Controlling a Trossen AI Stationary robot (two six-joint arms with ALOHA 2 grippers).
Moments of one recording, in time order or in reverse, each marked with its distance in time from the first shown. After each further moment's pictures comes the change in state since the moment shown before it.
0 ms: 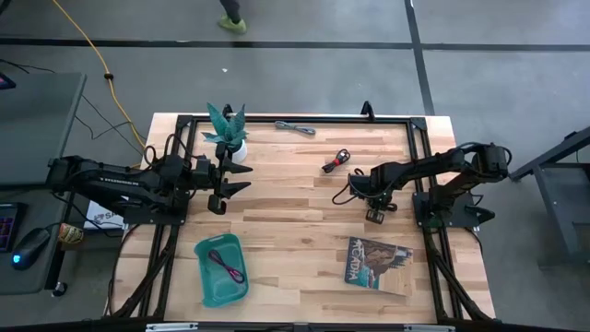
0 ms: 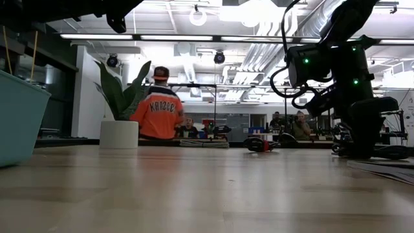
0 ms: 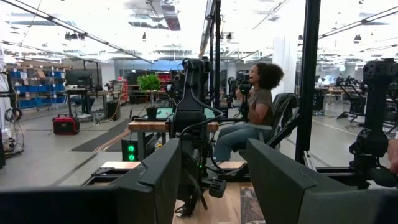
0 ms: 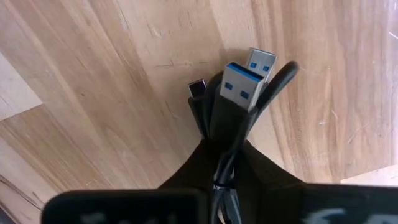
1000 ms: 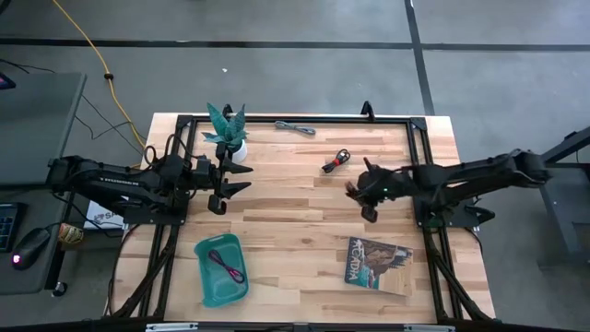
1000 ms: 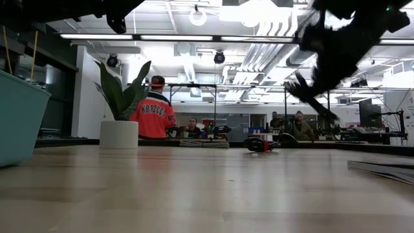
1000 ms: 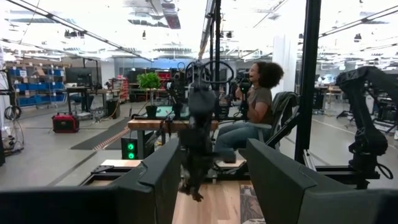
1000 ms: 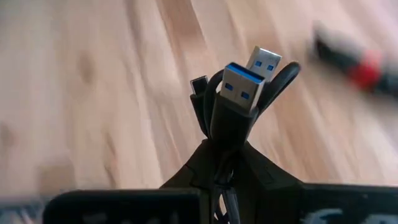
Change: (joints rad) left arm 0.000 0.000 0.000 -0.007 0.000 -0.003; right arm 0.140 -0.498 -0.109 0.457 0.082 0.031
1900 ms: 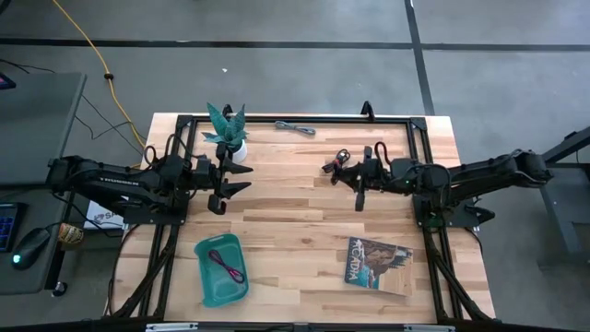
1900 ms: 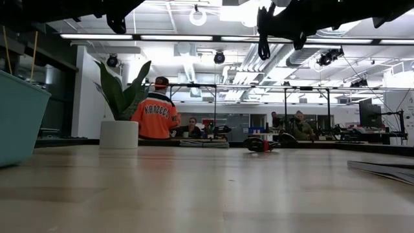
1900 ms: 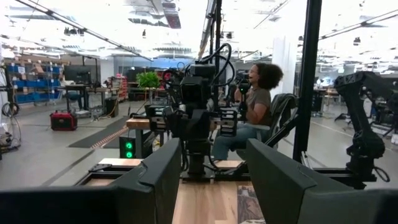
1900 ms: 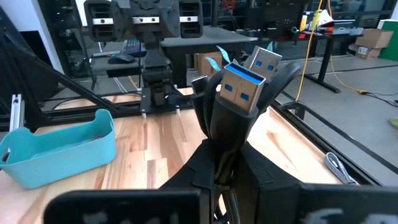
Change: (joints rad) left arm 0.000 0.000 0.000 0.000 0.000 -0.023; right arm 0.016 -0.024 -0.042 0.741 0.135 -0.232
